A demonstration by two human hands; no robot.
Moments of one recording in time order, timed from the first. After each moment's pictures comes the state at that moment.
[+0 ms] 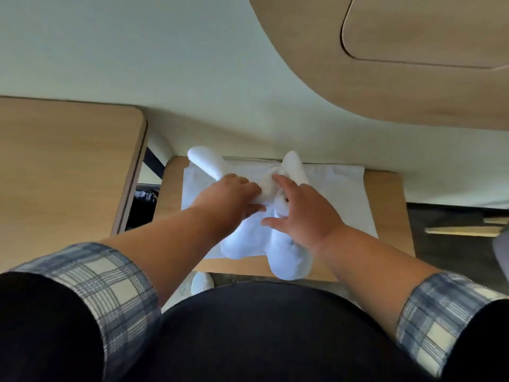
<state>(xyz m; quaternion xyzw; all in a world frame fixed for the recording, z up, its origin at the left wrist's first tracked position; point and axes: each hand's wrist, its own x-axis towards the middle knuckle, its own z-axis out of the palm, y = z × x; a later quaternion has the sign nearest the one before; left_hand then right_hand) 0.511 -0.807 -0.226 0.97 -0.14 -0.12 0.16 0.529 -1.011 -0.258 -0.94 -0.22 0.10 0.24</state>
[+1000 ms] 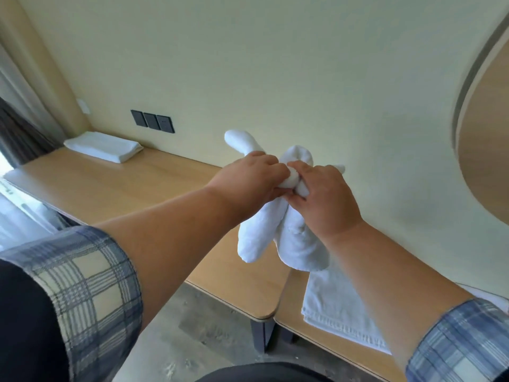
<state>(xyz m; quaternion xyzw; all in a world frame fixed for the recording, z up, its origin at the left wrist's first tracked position) 0.265 -0.514 0.028 0.97 -0.10 0.22 0.04 0.362 -0.667 -0.026 -0.81 -0.43 -0.22 0.32</state>
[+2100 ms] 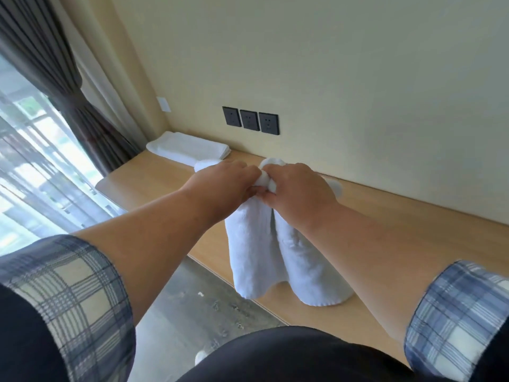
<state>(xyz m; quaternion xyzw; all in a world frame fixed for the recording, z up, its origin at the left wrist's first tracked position) 0.212 -0.001 -0.008 0.99 0.11 0.05 -0.08 0.329 -0.132 -0.061 -0.81 -0.51 -0.11 0.28</state>
